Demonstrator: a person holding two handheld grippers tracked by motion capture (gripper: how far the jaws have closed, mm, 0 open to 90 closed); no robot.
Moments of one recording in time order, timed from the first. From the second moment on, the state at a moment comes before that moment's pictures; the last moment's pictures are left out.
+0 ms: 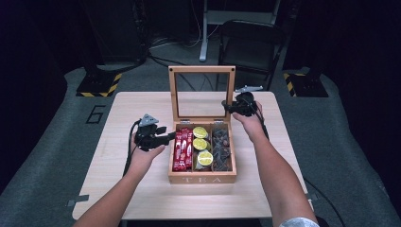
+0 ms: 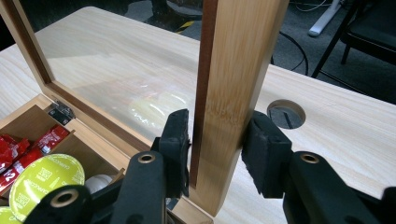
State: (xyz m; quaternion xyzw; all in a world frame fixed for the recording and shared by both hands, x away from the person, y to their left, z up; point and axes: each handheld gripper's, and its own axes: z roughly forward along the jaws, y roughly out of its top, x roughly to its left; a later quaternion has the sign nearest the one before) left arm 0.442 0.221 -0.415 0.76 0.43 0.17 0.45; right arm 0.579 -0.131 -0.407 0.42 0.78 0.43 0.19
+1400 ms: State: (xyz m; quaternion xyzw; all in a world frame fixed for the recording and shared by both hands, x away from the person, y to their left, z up) left arm 0.424 0.167 -0.458 0.78 0.45 0.16 0.41; right arm 0.583 -0.131 -0.410 0.43 0.77 0.43 0.18
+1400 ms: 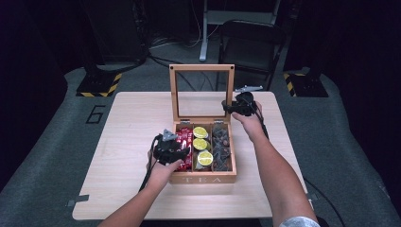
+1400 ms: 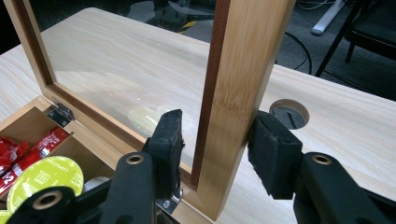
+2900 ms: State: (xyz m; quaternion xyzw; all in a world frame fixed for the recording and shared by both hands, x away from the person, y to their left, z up) left arm 0.424 0.199 -0.422 0.73 0.49 0.19 0.44; right arm 0.583 -0.130 -0.410 0.43 0.77 0.43 0.18
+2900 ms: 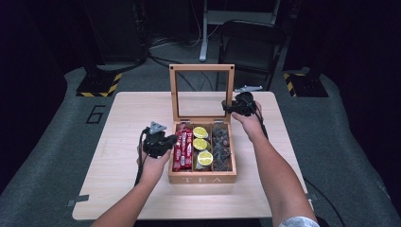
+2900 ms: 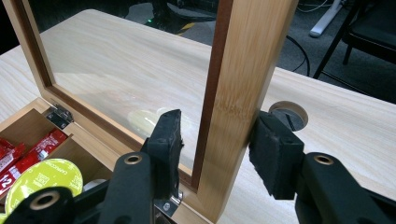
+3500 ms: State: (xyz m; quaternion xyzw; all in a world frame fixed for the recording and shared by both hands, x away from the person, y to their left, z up) left arm 0.426 0.274 -0.425 0.69 0.55 0.24 0.40; right arm 0.583 -0.131 -0.410 0.42 0.77 0.43 0.18
